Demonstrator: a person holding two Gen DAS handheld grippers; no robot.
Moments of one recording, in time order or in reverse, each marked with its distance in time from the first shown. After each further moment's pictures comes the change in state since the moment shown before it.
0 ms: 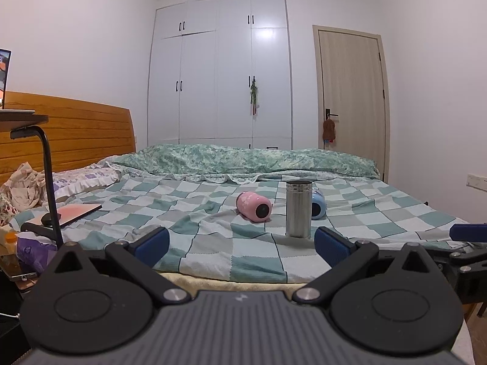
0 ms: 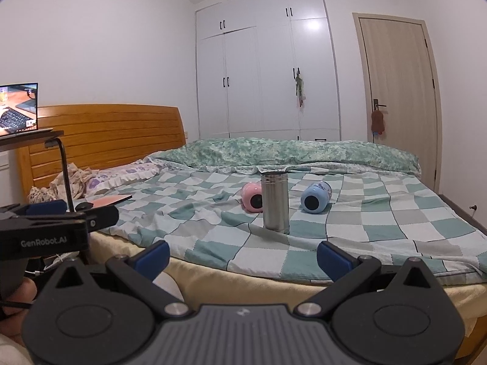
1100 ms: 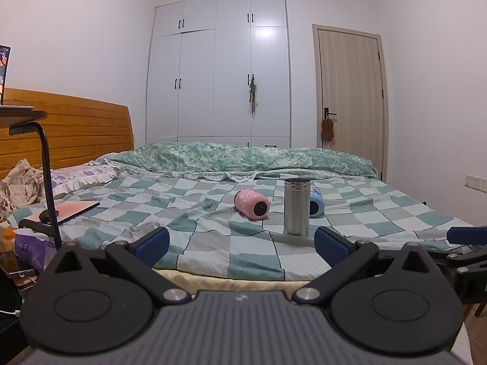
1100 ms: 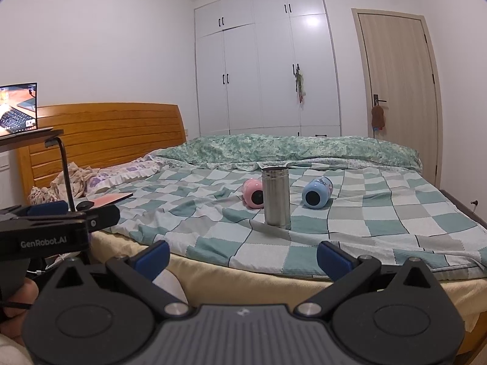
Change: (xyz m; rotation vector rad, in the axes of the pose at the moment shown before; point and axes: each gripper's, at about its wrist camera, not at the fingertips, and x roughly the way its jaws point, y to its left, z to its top) left arm -0.001 0.000 -0.002 -0.004 0.005 -0.009; right arm 0.002 -0.003 -0.001 0.012 0.014 0.005
